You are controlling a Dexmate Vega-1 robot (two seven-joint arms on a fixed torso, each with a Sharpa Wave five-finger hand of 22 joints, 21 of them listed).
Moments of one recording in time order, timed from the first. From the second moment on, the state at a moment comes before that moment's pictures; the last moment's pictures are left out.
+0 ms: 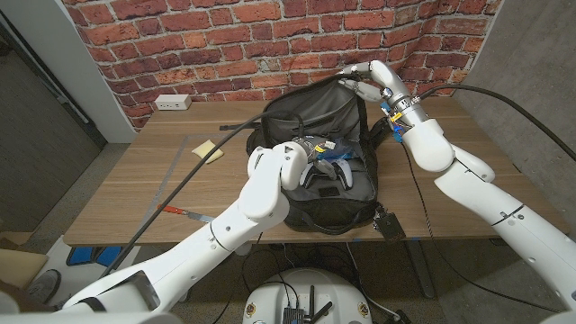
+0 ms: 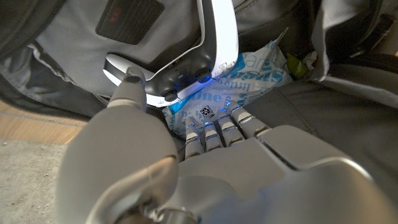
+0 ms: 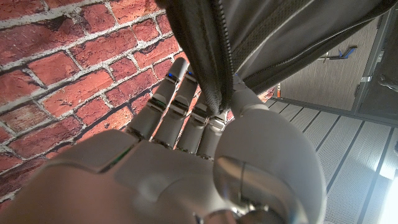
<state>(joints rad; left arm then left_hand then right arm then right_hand) 0.77 0.41 0.84 -2.22 1.28 0.68 -0.88 0.80 -0.04 0.29 -0.15 0.18 0.18 -0.09 0.17 0.18 0.10 -0.05 0.17 0.18 0.11 -0.04 0.16 0.17 0.14 -0.04 0.17 0.16 -0.93 -0.75 -0.33 -1.99 -0.19 0.13 -0.26 0.79 0.17 0.53 -0.15 0.20 0.96 -0.08 0.21 0.21 1.01 -0.13 0.24 0.34 0.92 -0.13 0.44 0.46 0.67 -0.06 0.45 0.22</state>
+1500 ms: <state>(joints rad) 0.96 0.57 0.75 -2.43 1.12 0.63 -0.70 0.81 0.01 0.31 -0.16 0.19 0.34 -0.08 0.21 0.18 0.26 -0.11 0.22 0.18 0.28 -0.04 0.19 0.16 0.30 -0.04 0.21 0.17 -0.92 -0.74 -0.36 -2.00 -0.22 0.10 -0.27 0.79 0.17 0.54 -0.15 0.20 0.95 -0.08 0.21 0.21 1.01 -0.13 0.24 0.34 0.92 -0.13 0.43 0.47 0.66 -0.06 0.46 0.21</state>
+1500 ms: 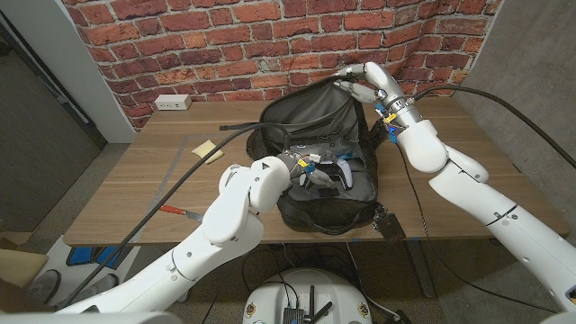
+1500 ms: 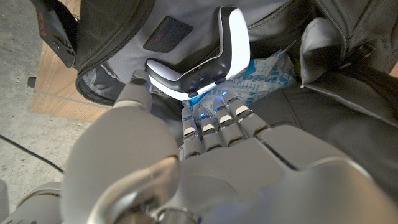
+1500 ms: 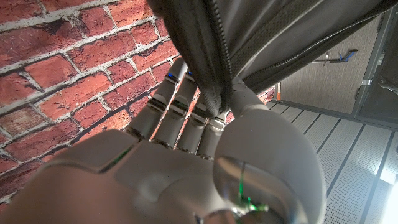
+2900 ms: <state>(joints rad) 1.11 0.83 0.40 -2.49 0.27 0.47 -0.33 0.81 0.02 0.31 -0.16 0.19 0.40 -0.07 0.21 0.18 0.31 -0.12 0.21 0.18 0.30 -0.04 0.18 0.16 0.33 -0.04 0.20 0.17 -0.91 -0.73 -0.37 -1.98 -0.21 0.08 -0.26 0.79 0.17 0.53 -0.15 0.20 0.95 -0.08 0.20 0.21 1.01 -0.13 0.24 0.35 0.92 -0.13 0.42 0.48 0.66 -0.06 0.48 0.21</state>
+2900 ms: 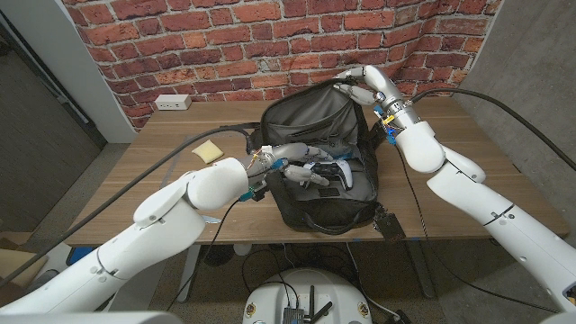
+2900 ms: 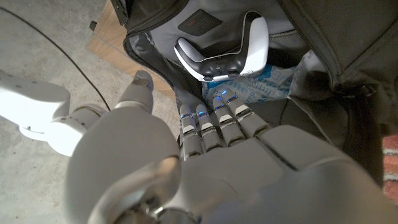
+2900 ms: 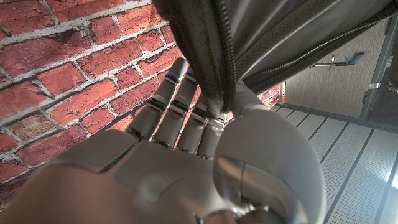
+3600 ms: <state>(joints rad) 1.16 0.95 0.27 -2.43 -0.25 0.40 -0.21 0.80 0.03 0.30 -0.16 0.19 0.42 -0.06 0.21 0.18 0.32 -0.12 0.21 0.18 0.32 -0.04 0.18 0.16 0.36 -0.04 0.20 0.17 -0.90 -0.72 -0.38 -1.98 -0.23 0.06 -0.29 0.79 0.17 0.54 -0.15 0.20 0.95 -0.08 0.20 0.21 1.01 -0.13 0.24 0.35 0.92 -0.13 0.42 0.48 0.65 -0.06 0.49 0.21</state>
